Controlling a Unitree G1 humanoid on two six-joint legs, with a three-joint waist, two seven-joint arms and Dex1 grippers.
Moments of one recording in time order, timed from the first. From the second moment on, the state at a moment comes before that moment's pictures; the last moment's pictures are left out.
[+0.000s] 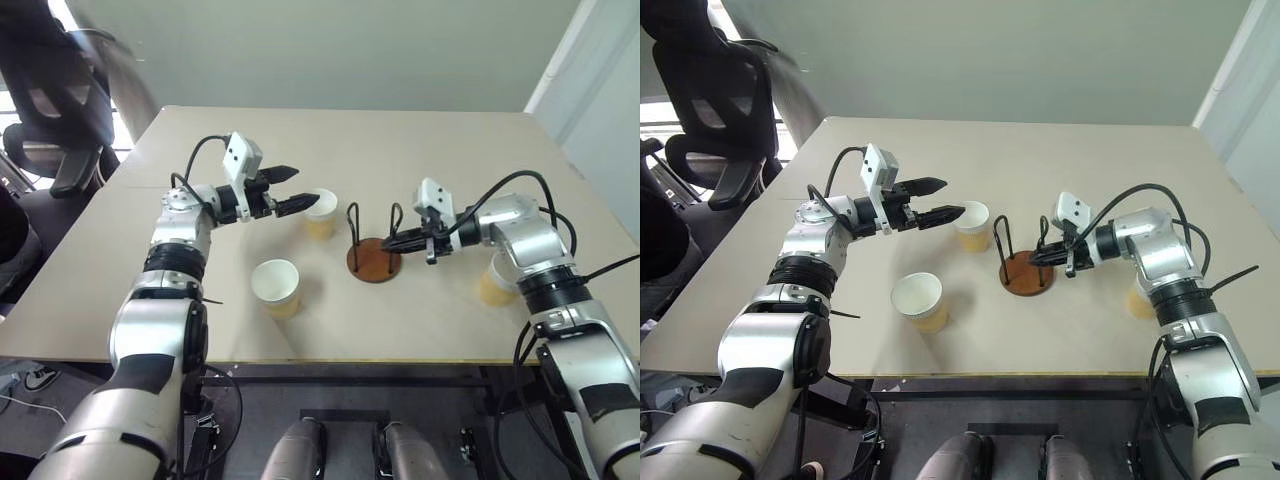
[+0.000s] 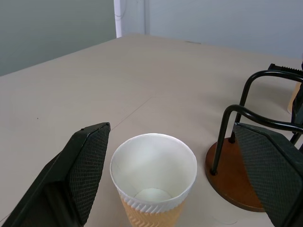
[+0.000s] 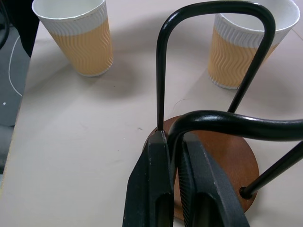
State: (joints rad) left arm -1.13 0.46 0.11 1.10 -0.18 -0.04 -1.19; right arm -0.94 -0.56 0.25 0.50 0.11 0.33 1.36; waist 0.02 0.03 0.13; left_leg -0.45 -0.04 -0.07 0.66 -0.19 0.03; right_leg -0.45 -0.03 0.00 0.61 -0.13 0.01
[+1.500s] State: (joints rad) left arm -1.22 0.56 0.02 1.09 -0.15 -0.01 -1.56; right arm -0.93 -0.78 0.19 0.33 0.08 0.49 1.36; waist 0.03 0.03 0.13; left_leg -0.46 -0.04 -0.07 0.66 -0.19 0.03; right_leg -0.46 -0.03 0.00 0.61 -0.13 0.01
